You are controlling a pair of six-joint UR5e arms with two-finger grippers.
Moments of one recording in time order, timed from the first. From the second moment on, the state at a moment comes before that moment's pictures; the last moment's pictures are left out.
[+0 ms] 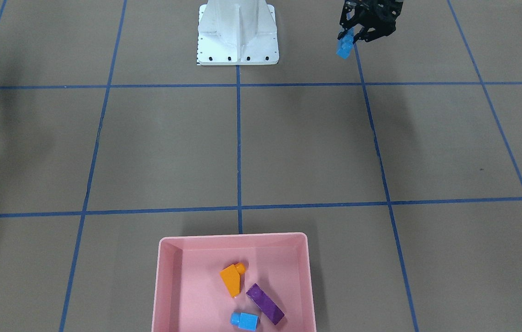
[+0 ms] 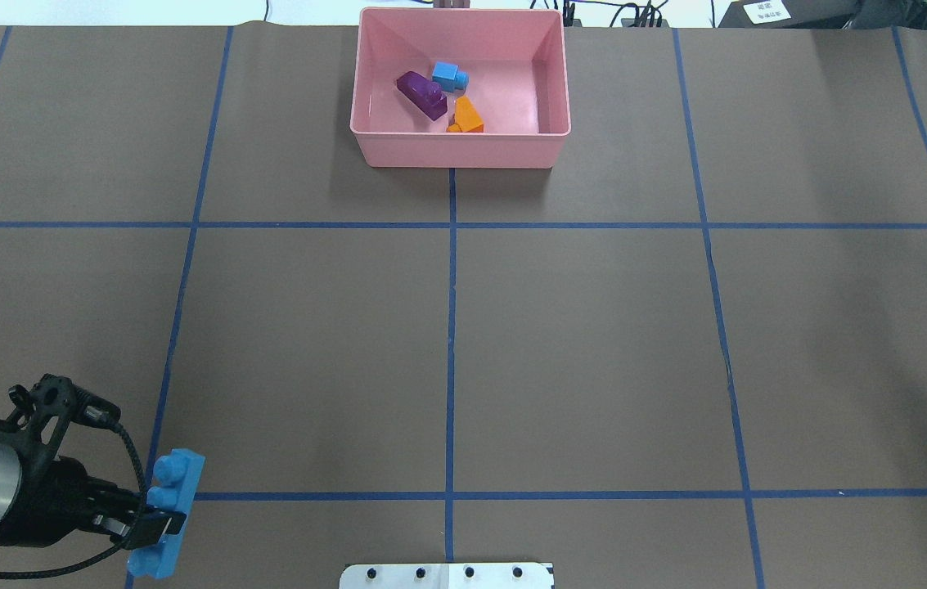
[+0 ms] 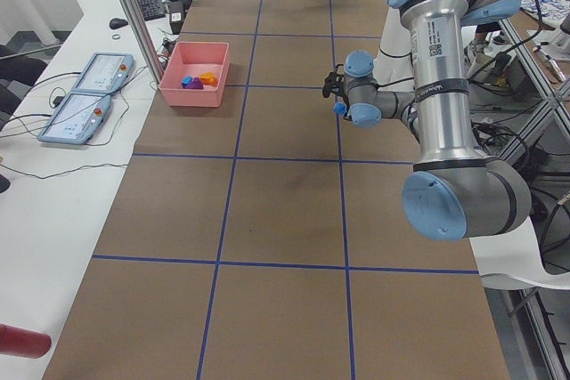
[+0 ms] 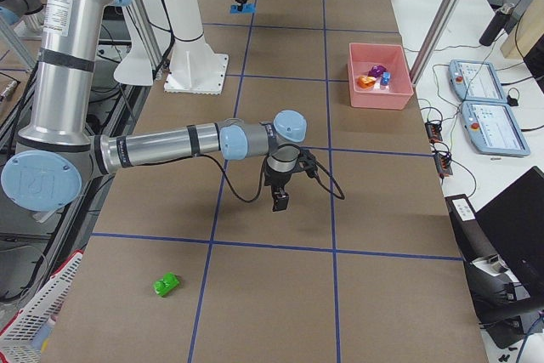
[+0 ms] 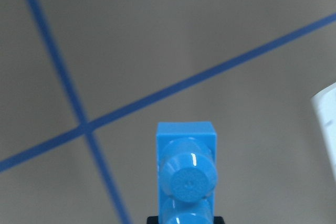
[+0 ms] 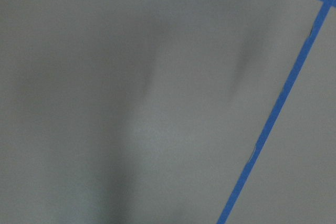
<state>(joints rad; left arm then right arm) -0.33 -1.35 -2.30 -2.21 -1.95 -1.07 1.21 -1.79 1.93 -1.62 2.22 -0.04</state>
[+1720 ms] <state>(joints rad) -0.54 -1.76 -2.15 -2.18 -1.94 -1.18 1.13 -2.25 1.65 -1.05 2.18 -0.29</state>
